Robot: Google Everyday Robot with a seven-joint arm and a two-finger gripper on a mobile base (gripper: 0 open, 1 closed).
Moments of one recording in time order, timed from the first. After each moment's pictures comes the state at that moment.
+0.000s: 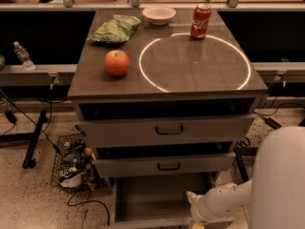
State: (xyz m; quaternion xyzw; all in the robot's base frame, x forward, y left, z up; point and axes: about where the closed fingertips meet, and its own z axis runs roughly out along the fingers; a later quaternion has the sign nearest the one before) arm 0.395 -0.158 0.300 -0.65 0.74 0.10 0.14
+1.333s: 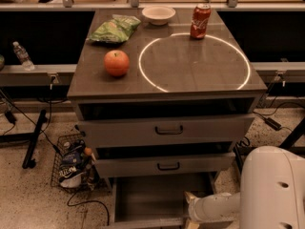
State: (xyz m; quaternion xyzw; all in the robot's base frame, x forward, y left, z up) arm 0.439 -0.164 0.185 -0.65 0.73 0.09 0.20
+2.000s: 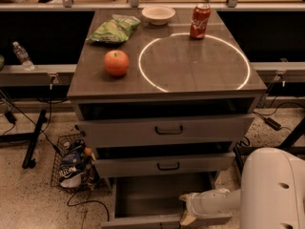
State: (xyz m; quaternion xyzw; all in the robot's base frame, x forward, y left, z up) arm 0.470 -0.155 0.186 -0.67 0.71 0.07 0.22
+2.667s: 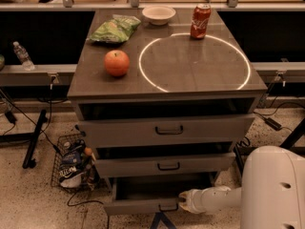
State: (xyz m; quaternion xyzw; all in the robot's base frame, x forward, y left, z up) arm 0.479 -0.159 0.198 -0.67 0.70 0.05 0.24
